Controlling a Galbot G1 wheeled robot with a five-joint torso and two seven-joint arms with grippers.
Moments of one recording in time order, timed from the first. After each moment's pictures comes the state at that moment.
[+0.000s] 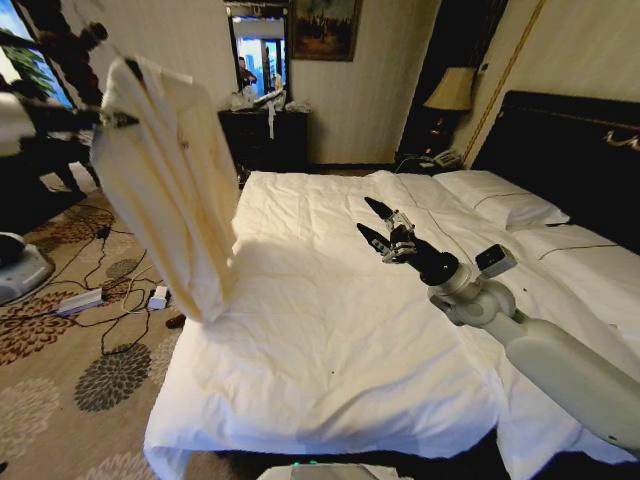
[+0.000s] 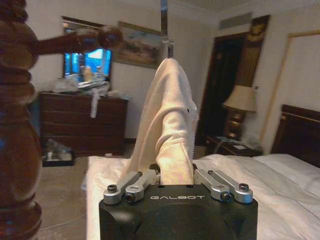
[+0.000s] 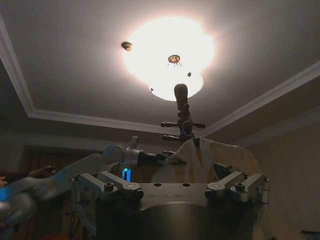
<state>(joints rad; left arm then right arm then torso) -0.56 -0.50 0.41 -1.07 -1.33 0.74 0.37 -0.82 0.50 0.18 2.05 1.40 0.27 -0.64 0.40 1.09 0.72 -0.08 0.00</state>
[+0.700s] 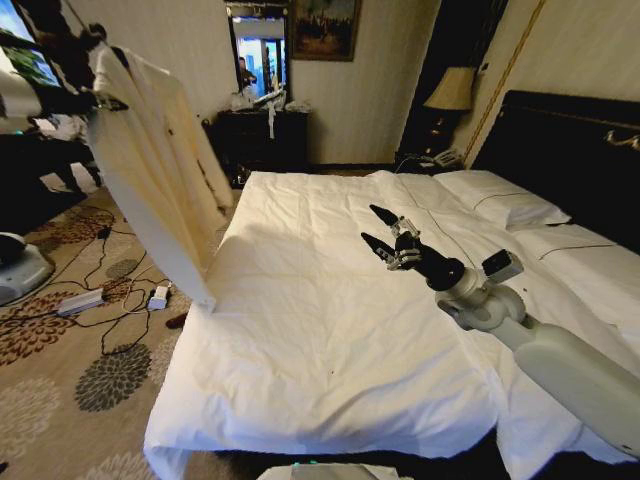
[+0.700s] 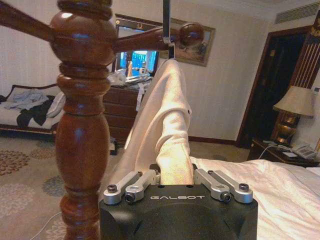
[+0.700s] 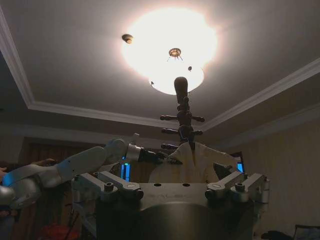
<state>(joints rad) -0.62 -0.53 0.49 -0.95 -1.33 0.74 0.26 -0.83 0.50 0.19 2.03 1.38 0.27 -0.66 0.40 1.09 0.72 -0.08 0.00</state>
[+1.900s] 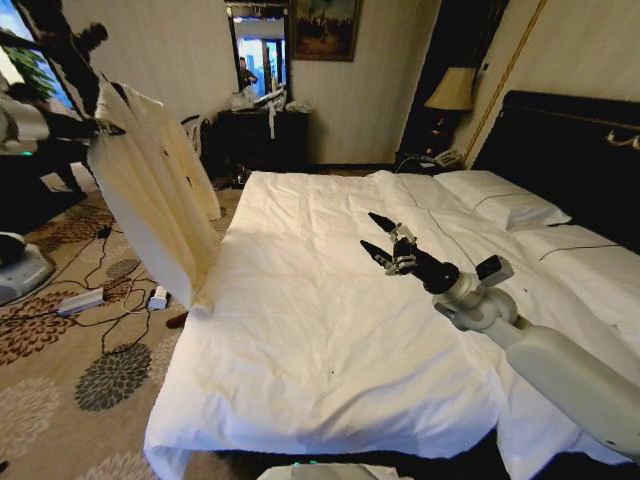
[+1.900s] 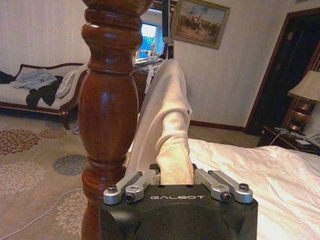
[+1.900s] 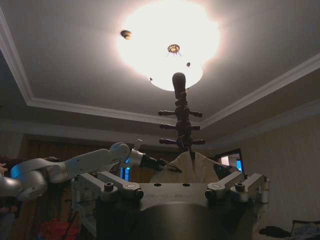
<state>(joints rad) -0.59 -0.61 0.47 -0.73 -1.16 0.73 0.42 -0.86 0.52 0.19 1.98 1.35 0.28 -0.70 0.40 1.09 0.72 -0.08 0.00</state>
